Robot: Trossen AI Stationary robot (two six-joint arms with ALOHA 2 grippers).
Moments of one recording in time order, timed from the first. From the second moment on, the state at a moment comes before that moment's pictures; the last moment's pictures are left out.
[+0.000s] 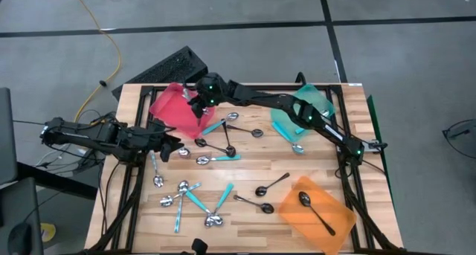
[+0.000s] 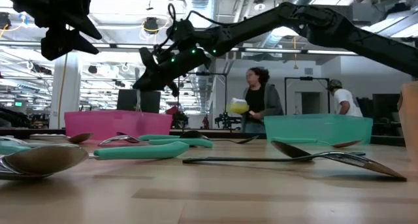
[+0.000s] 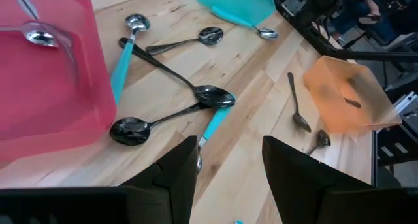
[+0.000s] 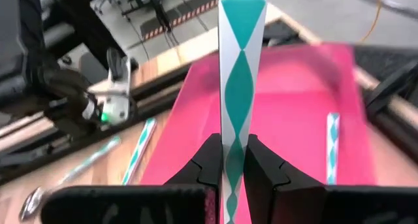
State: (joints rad) left arm -0.15 0.52 0.57 -0.67 -0.33 -0.86; right arm -0.36 2.57 2.36 -0.20 -0.24 0.26
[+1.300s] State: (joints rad) left arm -0.15 0.52 0.57 -0.73 -0.38 -0.86; right arm -0.38 2.64 2.34 -0.14 -0.20 0.39
